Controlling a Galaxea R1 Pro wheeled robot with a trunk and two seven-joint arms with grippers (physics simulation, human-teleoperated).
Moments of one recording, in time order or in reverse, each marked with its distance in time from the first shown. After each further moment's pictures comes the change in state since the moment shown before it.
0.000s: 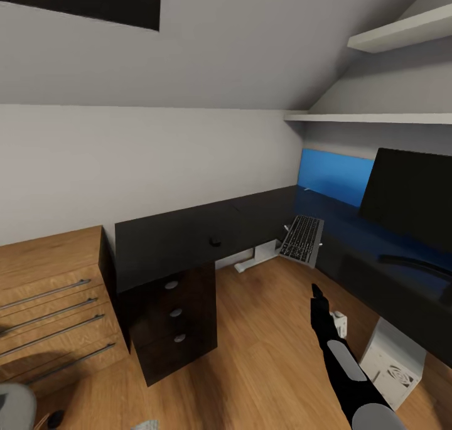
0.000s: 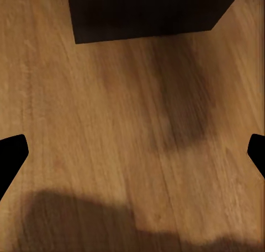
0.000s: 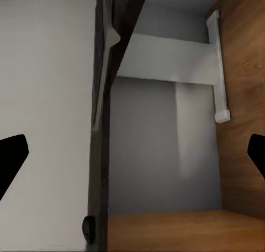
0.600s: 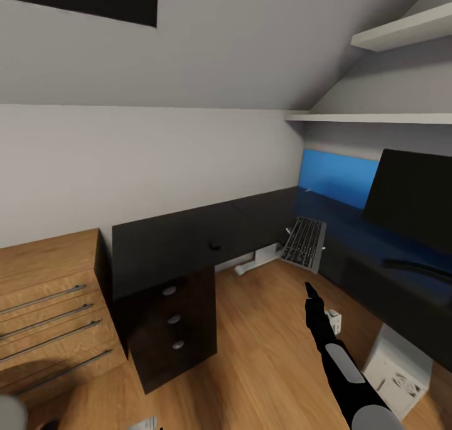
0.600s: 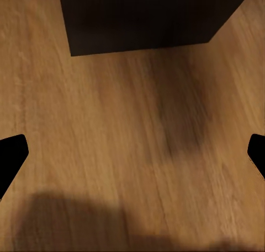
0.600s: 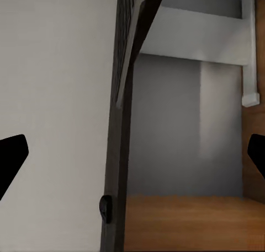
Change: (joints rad) left arm 0.000 -0.001 0.008 -0.008 0.003 -0.001 -0.002; right arm 0.000 -0.005 0.025 0.038 0.007 0.064 0.124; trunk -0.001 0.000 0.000
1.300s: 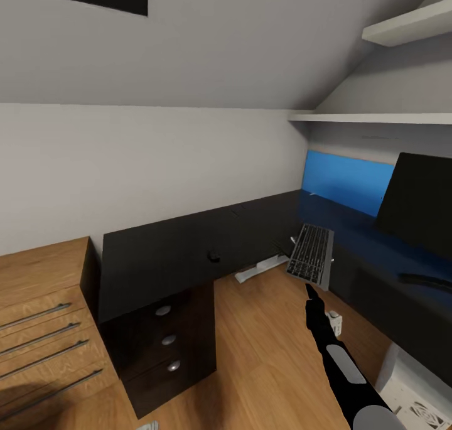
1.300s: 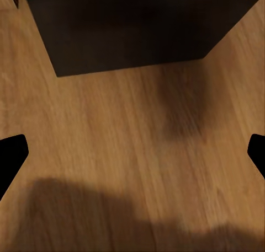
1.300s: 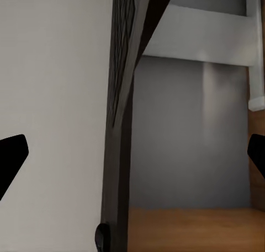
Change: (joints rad) left arm 0.000 -0.005 -0.003 0.022 -0.002 0.001 -0.003; right arm 0.000 -0.004 -0.003 0.009 -0.007 0.008 -0.006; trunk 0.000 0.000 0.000
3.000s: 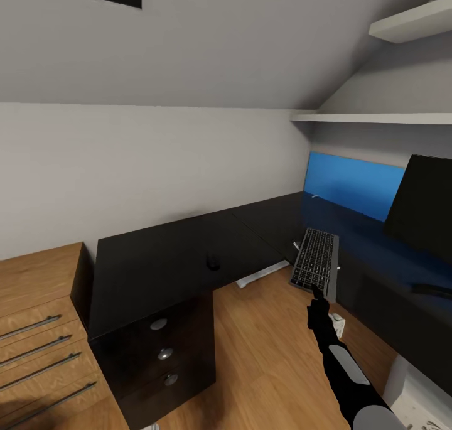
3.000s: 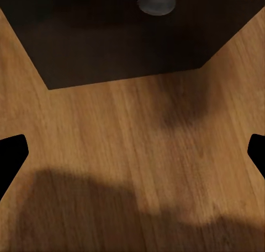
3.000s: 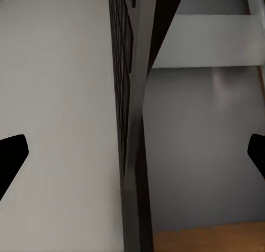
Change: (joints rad) left arm 0.000 -0.004 0.000 0.014 -0.002 0.000 0.000; right arm 0.000 0.000 -0.007 0.001 -0.137 0.002 0.001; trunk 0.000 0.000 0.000
